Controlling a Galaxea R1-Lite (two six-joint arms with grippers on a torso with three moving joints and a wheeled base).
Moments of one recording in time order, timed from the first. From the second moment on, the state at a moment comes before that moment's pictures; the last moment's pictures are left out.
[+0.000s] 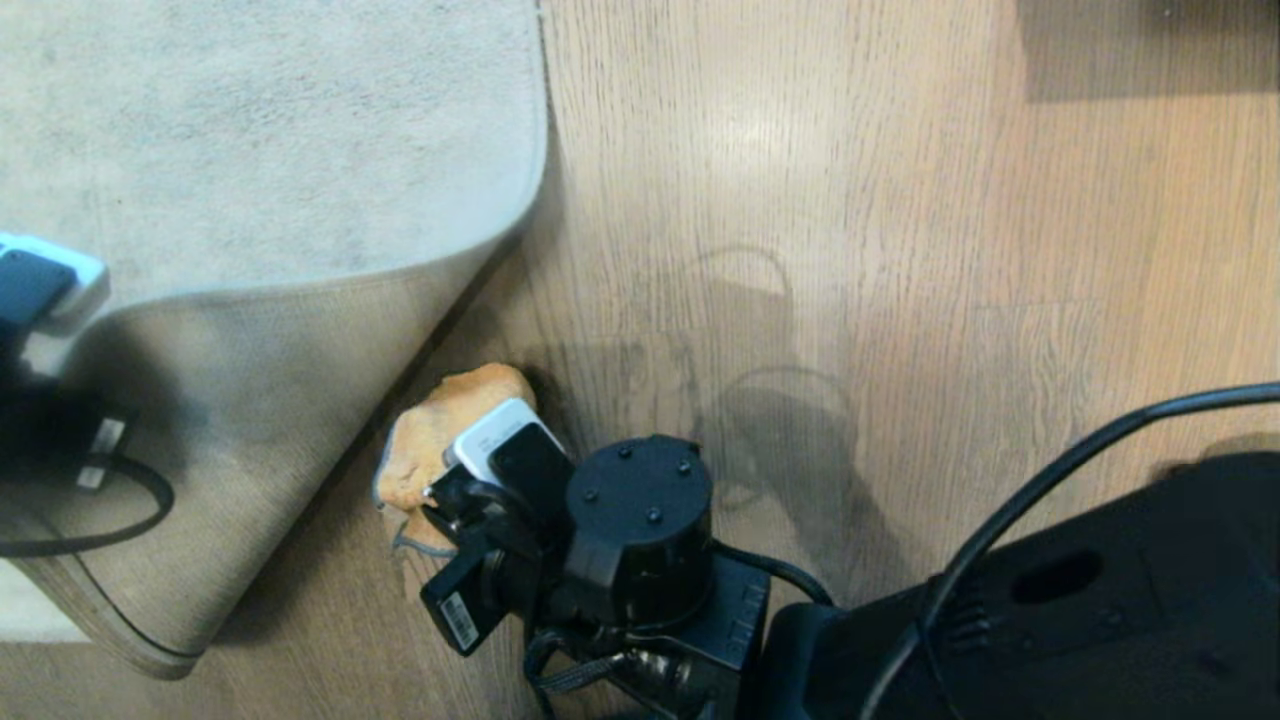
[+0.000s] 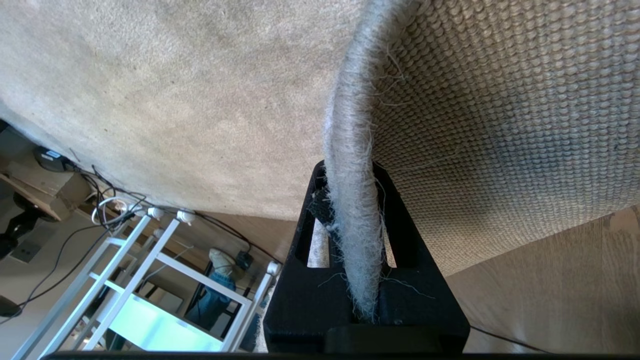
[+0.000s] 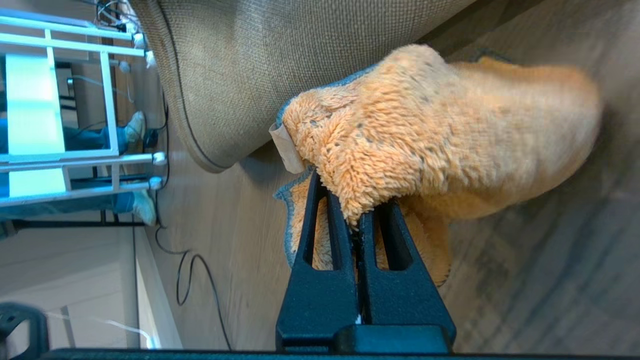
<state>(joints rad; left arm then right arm) 0.05 1.26 -0.81 -0.06 0.44 0.44 1.14 2.15 -1.17 -0.96 -0.12 -0.07</state>
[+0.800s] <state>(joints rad) 0.05 1.26 -0.81 -0.06 0.44 0.43 1.11 2.35 -1.35 -1.00 -0.17 -0.07</state>
